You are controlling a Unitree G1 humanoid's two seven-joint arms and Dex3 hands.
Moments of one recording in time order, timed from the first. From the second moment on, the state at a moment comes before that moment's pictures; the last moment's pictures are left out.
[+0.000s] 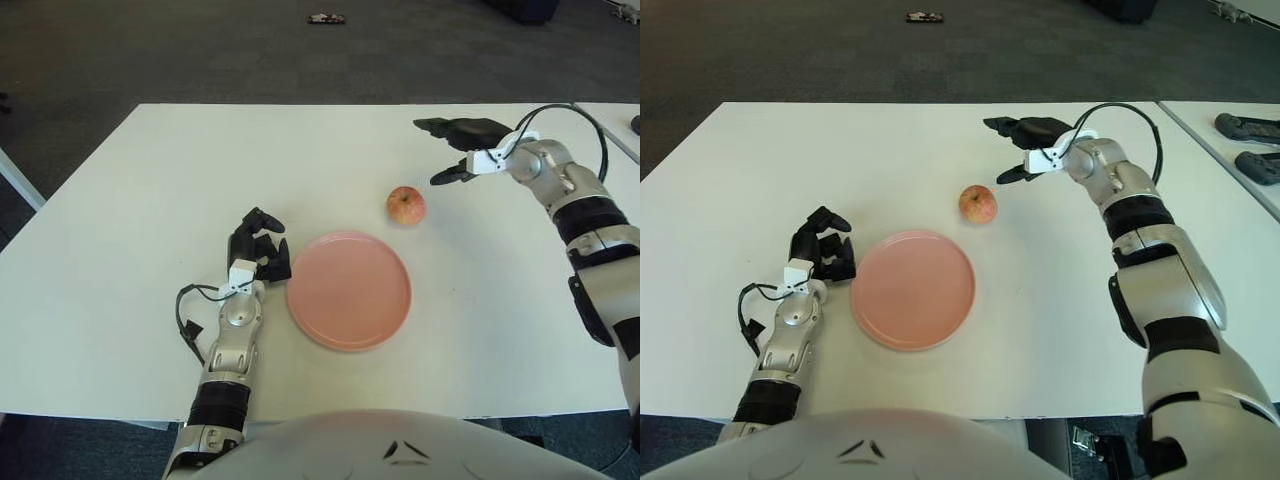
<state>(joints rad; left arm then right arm) 0.04 -0.04 0.00 0.18 0.16 -0.20 0.24 -0.92 -0.63 0.39 0.87 -0.61 -0.52 0.29</state>
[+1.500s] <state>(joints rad) 0.03 -0.04 0.00 0.20 0.17 -0.21 0.25 -0.84 -0.63 0.40 0.77 -0.62 -0.53 0.33</state>
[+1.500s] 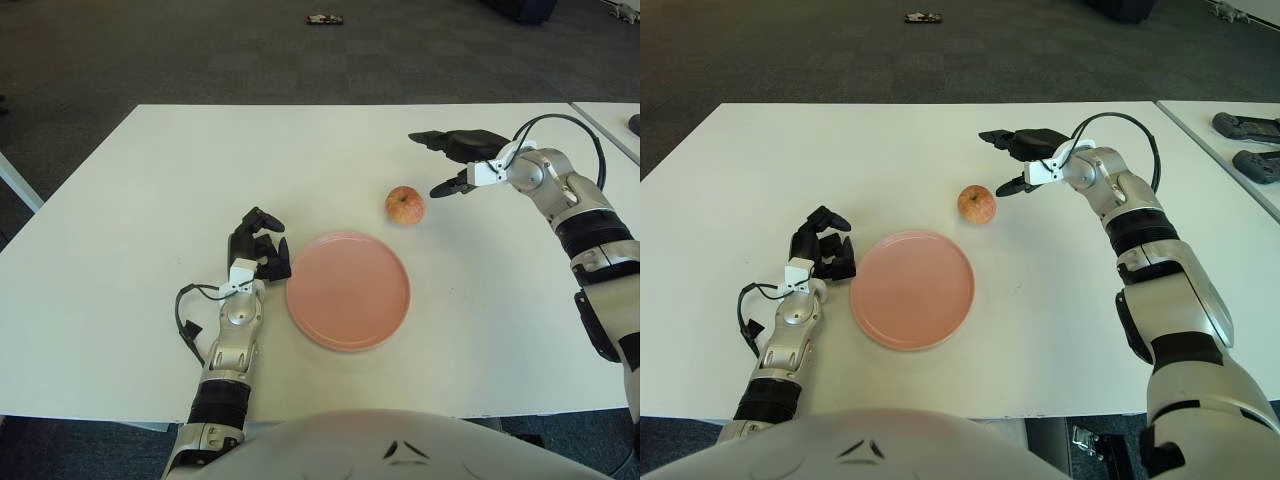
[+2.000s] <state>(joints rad) 0.03 -0.05 0.00 0.20 0.17 -0.21 0.26 -0.84 -0.59 0.45 0.80 -0.66 -0.54 0.29</state>
